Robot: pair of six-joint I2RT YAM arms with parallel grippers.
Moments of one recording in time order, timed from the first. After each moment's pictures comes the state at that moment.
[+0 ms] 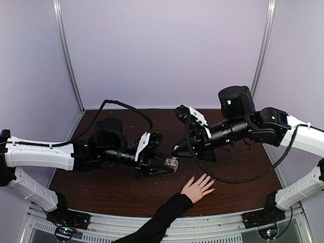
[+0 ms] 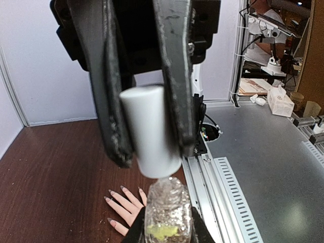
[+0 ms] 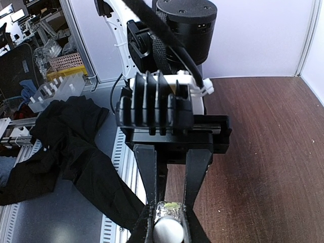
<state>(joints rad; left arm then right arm) -1.11 1.34 0.87 0.26 0.59 0.15 1.07 1.26 1.27 -0.47 -0.51 -0.11</state>
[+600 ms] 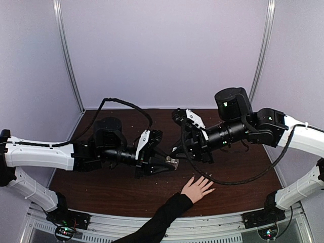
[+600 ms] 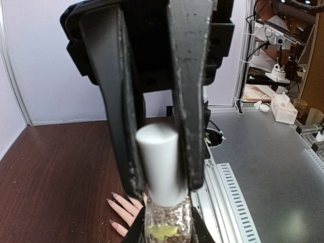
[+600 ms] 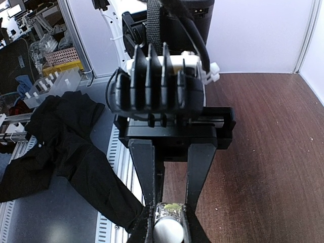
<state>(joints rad) -1.11 1.34 0.87 0.29 0.57 0.10 1.08 1.27 1.27 -0.47 -0.48 -0.13</state>
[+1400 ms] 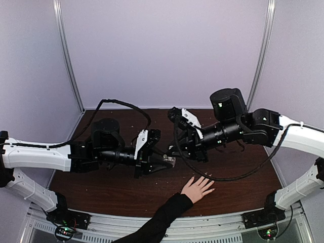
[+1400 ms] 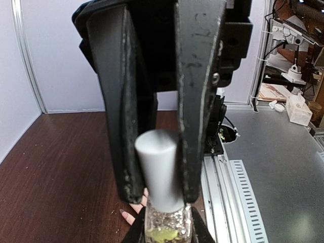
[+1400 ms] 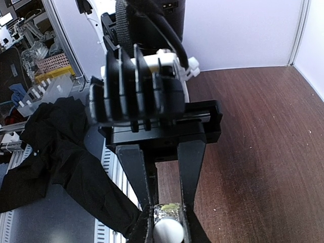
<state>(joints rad) -1.11 1.31 0.85 0.27 0.47 0.09 1.08 1.31 1.27 -0.44 -0.46 -0.08</state>
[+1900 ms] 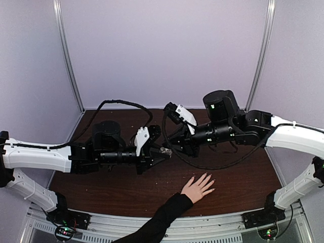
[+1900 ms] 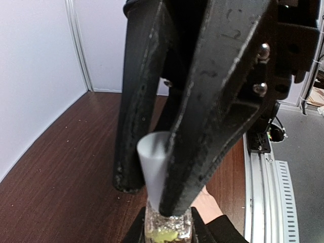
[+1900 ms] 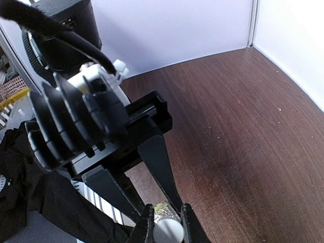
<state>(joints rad) -1.11 1.31 0.83 0.25 0.20 0.09 1.07 1.36 1.27 -0.38 -0.26 0.03</state>
